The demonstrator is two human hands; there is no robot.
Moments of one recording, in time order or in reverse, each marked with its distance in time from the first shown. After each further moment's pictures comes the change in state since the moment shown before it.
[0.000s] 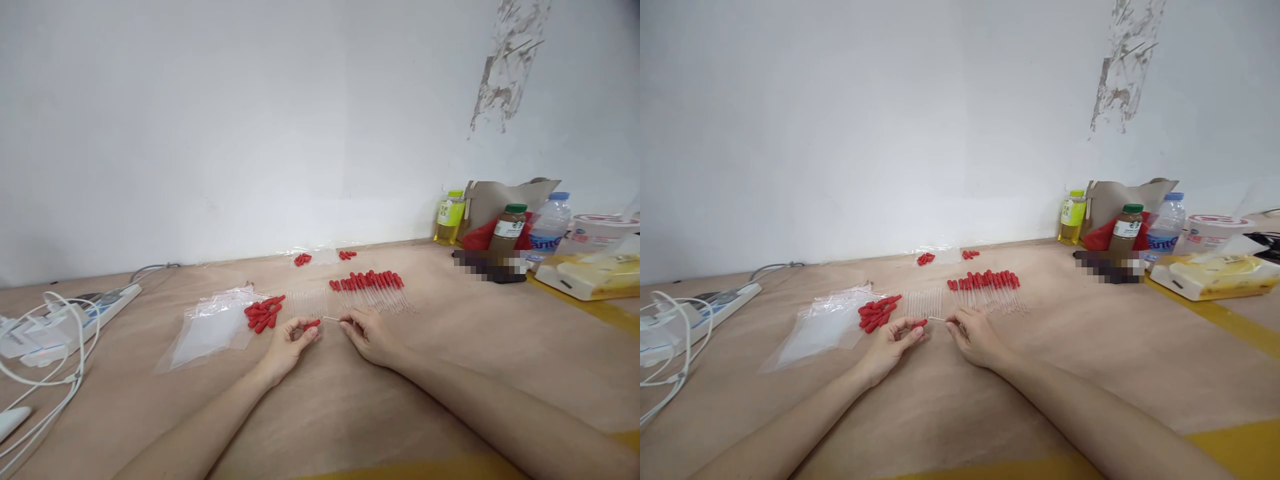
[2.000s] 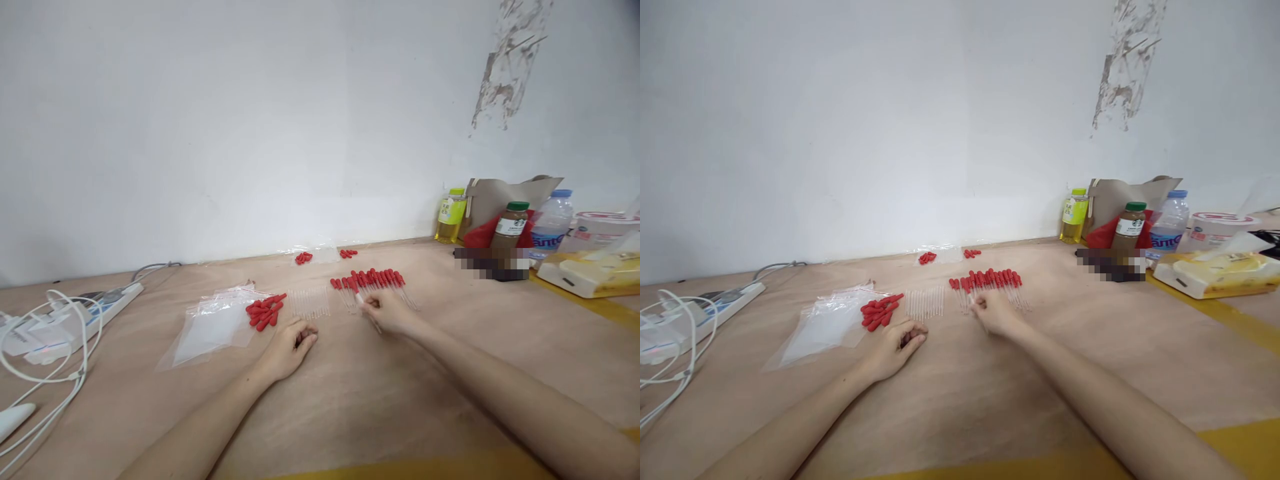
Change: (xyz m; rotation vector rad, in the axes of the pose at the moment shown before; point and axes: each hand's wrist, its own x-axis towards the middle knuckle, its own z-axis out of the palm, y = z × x) left_hand -0.003 0.001 -0.014 0.929 -0.078 0.429; right_hand 0.020 0.019 -0.035 -0.100 -0.132 0.457
